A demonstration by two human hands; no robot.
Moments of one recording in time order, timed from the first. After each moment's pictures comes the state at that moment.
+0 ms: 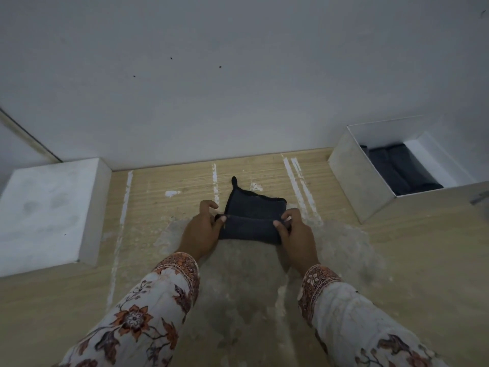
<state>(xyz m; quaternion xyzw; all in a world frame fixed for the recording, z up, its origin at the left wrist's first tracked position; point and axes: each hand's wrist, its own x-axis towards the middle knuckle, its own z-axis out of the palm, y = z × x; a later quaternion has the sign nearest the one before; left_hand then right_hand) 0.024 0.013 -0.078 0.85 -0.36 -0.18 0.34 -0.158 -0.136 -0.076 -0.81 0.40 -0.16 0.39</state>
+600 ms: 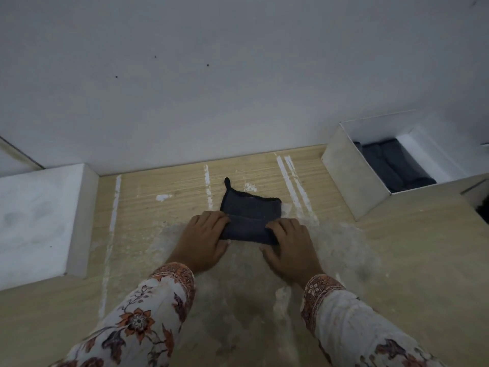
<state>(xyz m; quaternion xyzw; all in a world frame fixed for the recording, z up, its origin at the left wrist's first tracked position) 0.026 0.019 -0.096 0.78 -0.62 0.05 0.10 -0.176 -0.132 -0.088 -0.95 0.25 -0.11 0.12</state>
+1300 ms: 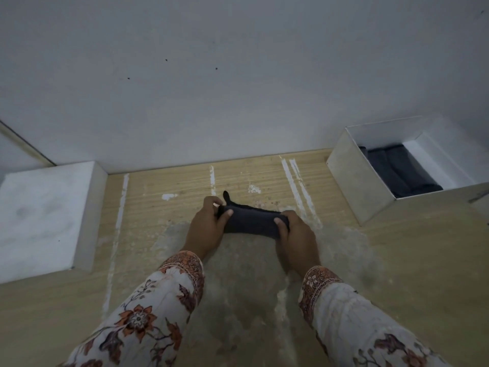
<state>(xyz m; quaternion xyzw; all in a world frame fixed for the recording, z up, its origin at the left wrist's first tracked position) 0.025 -0.007 -0.071 0.83 -0.35 -0.17 0.39 -0.155 -0.142 -0.078 -0.84 0.41 -0.16 0.32</state>
